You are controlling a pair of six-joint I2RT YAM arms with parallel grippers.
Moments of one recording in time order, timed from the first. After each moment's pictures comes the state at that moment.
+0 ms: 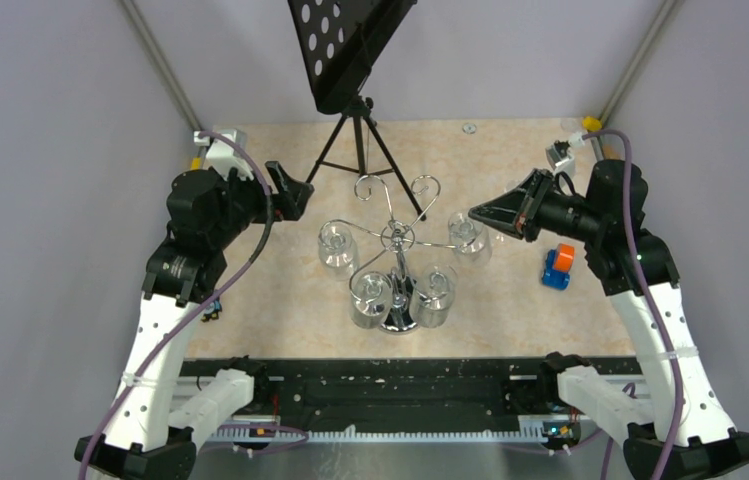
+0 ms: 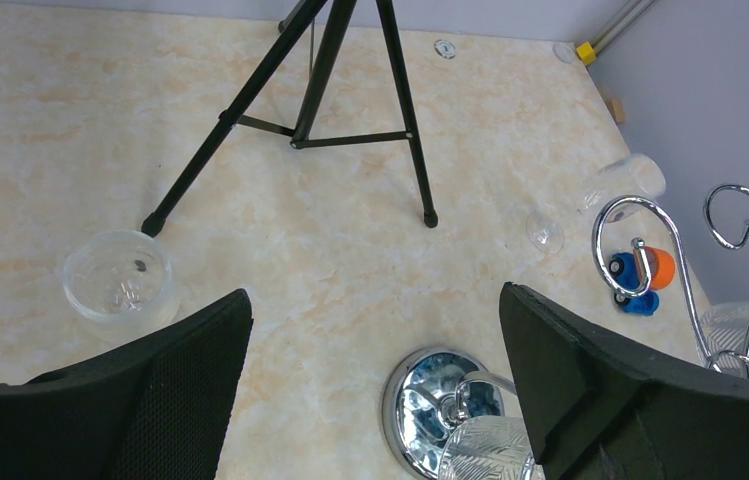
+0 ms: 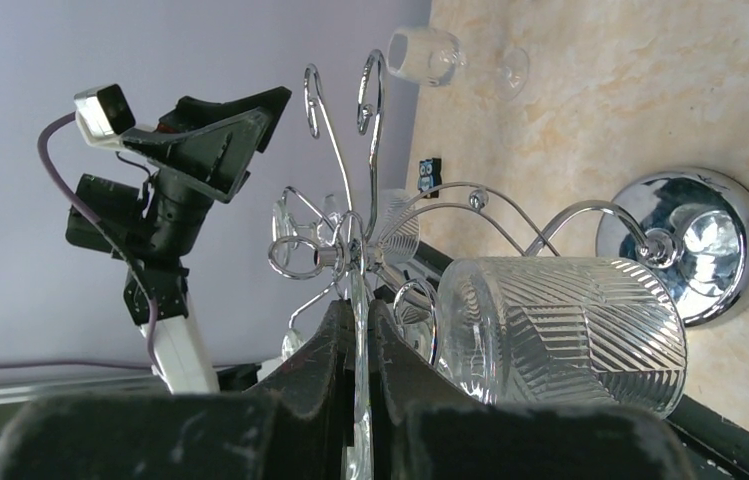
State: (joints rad) left arm -0.22 0.91 1.21 -0.51 0.19 -0.34; right arm 0.21 0.91 1.19 -0.59 -0.73 1.00
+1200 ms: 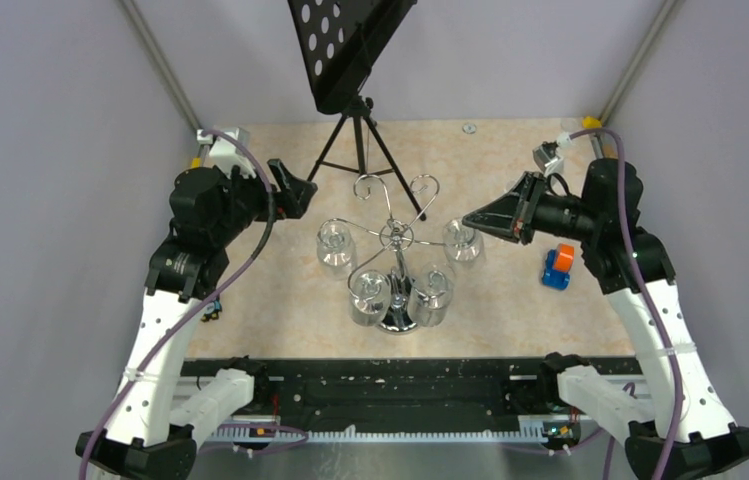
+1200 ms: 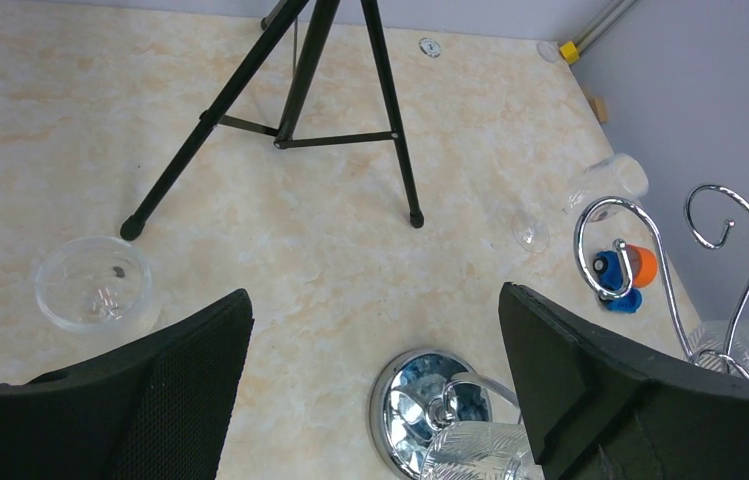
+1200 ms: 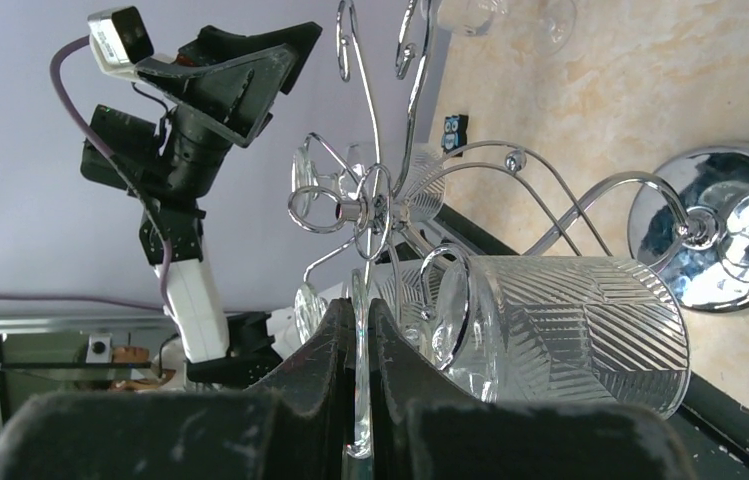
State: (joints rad) left arm -0.22 0.93 1.20 -0.49 0.21 -0.36; right arm 0.23 0.92 1.18 -0.57 -0.83 0.99
